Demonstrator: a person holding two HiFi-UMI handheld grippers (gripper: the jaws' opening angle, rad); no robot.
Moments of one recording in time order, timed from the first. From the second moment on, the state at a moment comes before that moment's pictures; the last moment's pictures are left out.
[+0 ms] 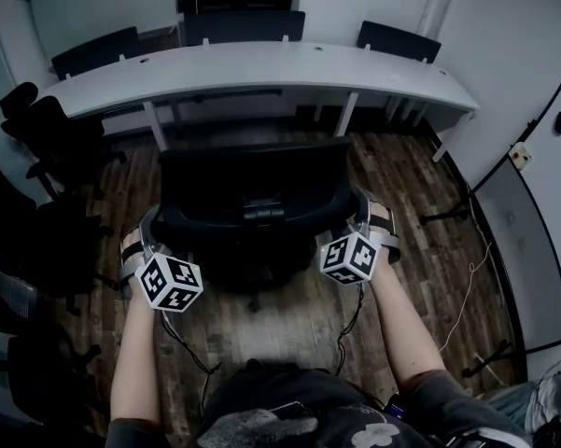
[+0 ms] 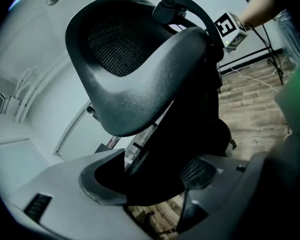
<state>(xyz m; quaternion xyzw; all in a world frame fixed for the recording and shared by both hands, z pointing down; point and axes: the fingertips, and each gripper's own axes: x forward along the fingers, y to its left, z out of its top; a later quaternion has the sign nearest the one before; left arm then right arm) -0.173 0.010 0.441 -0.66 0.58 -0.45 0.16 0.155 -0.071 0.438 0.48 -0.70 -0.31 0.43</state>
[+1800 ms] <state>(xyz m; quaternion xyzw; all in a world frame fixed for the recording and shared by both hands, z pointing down) -0.202 -0.266 0.446 -0.67 0.56 -0.46 0.16 0.125 -0.343 0.441 0.47 -0.71 -0.31 0.41</state>
